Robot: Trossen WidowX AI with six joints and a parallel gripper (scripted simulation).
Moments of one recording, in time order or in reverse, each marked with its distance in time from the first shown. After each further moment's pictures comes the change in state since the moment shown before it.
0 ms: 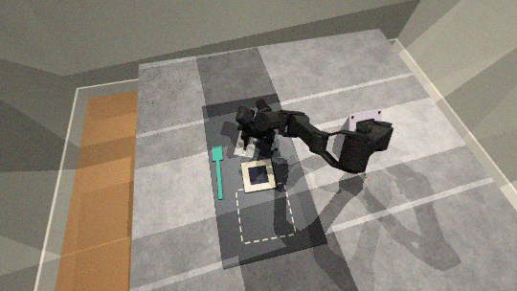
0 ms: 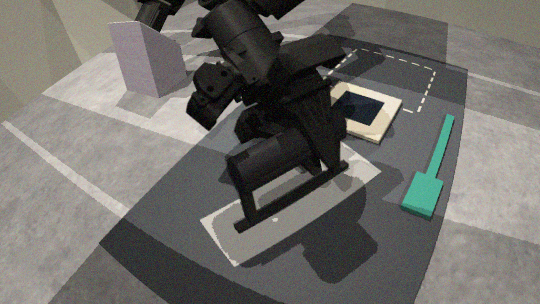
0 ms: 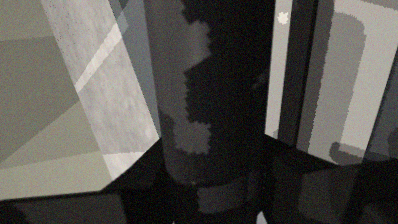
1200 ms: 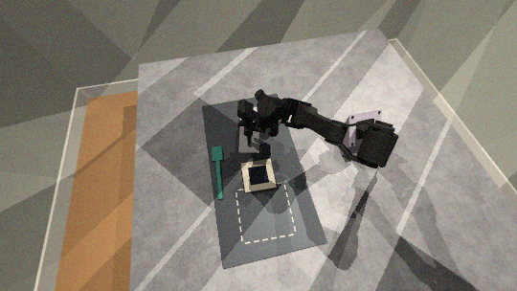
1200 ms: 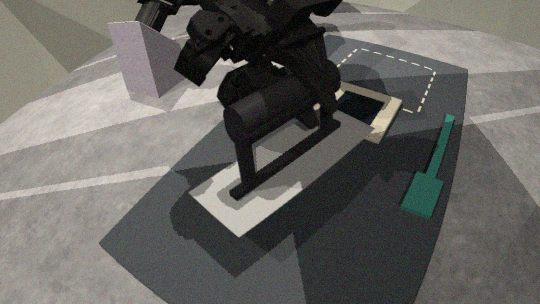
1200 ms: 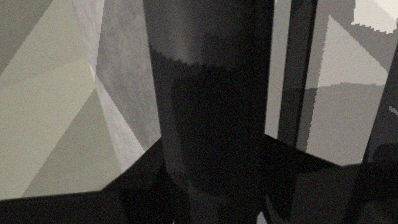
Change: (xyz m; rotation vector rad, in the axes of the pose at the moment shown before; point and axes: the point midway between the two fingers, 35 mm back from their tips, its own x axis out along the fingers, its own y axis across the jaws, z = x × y) arm -0.039 0.033 -0.007 -0.141 0.098 -0.007
